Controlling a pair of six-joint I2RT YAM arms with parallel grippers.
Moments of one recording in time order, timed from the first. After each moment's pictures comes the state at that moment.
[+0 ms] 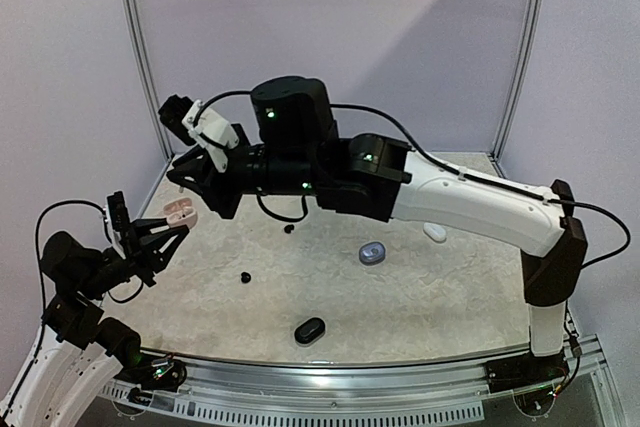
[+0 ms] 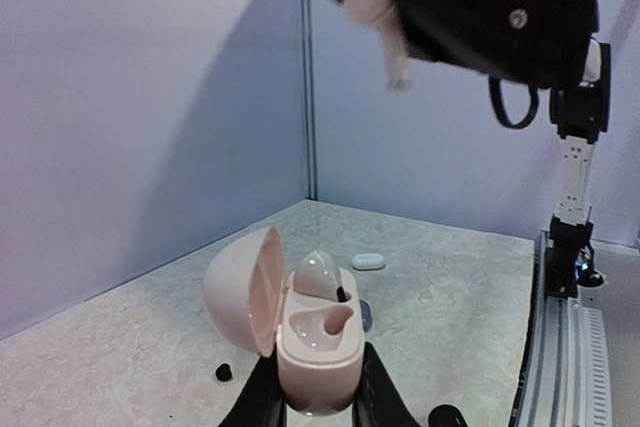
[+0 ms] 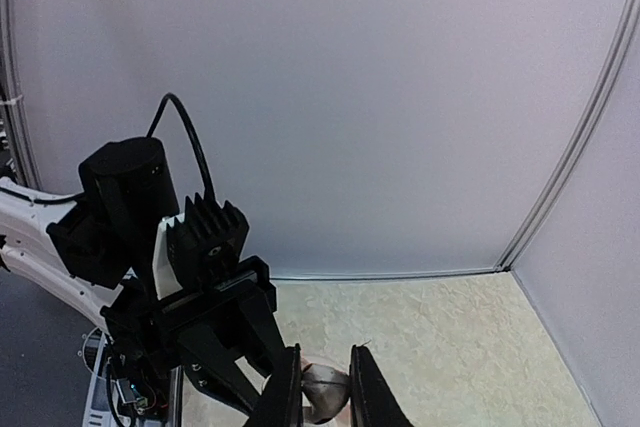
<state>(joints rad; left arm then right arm) -0.34 0.15 0.26 0.08 0.59 -0.10 1.30 2.05 2.18 -0.25 -0.07 -0.16</state>
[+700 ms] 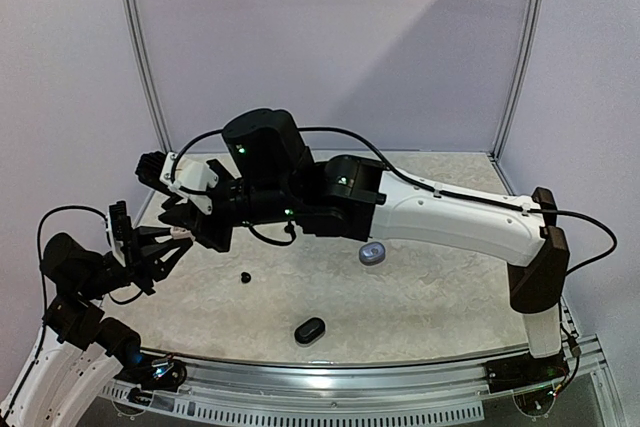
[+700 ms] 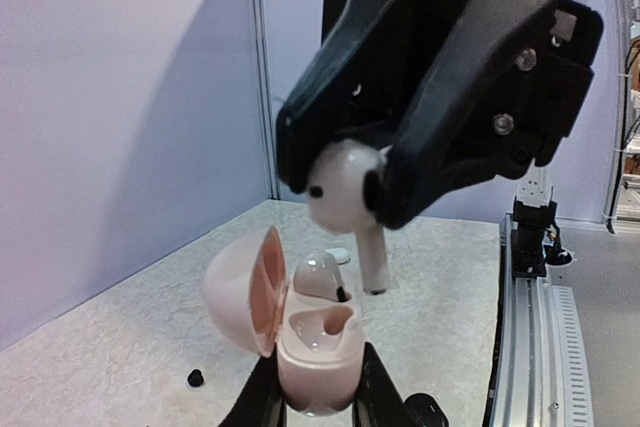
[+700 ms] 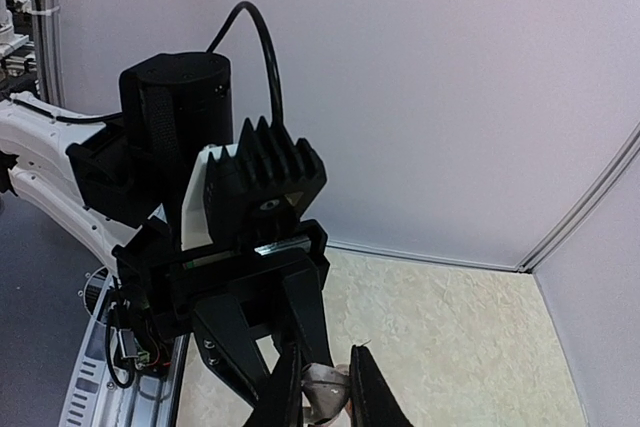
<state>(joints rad) -0.34 0.14 0.25 0.09 0.73 -0.08 1.34 2.14 2.21 -0.32 -0.13 -0.32</state>
